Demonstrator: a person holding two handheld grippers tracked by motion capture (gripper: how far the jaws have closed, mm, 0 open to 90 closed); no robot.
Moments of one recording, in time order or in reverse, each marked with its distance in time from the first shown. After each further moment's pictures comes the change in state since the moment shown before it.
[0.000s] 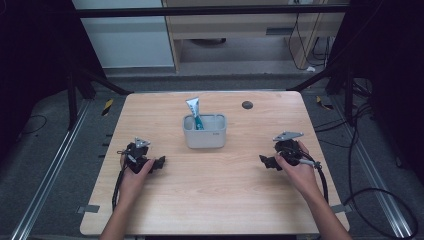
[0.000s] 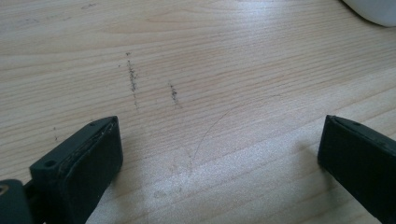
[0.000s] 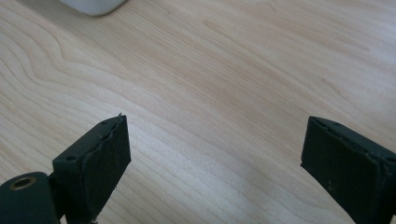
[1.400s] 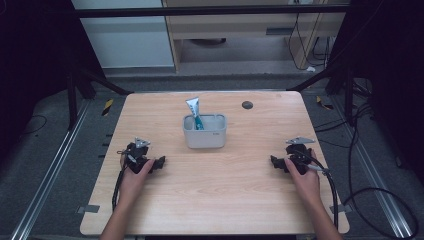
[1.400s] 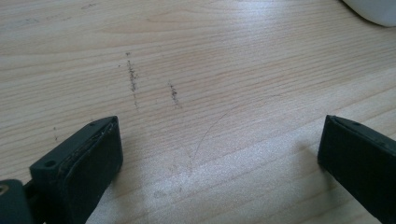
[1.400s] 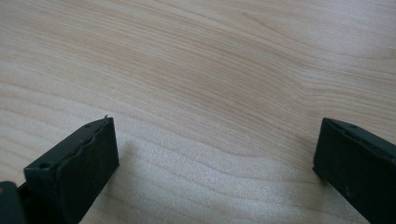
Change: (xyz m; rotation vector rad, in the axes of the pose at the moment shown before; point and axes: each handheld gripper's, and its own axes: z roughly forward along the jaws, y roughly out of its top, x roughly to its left) left arm 0.000 0.000 0.000 0.000 0.000 0.000; right arm -0.033 -0.040 0.018 -0.005 -0.140 0.188
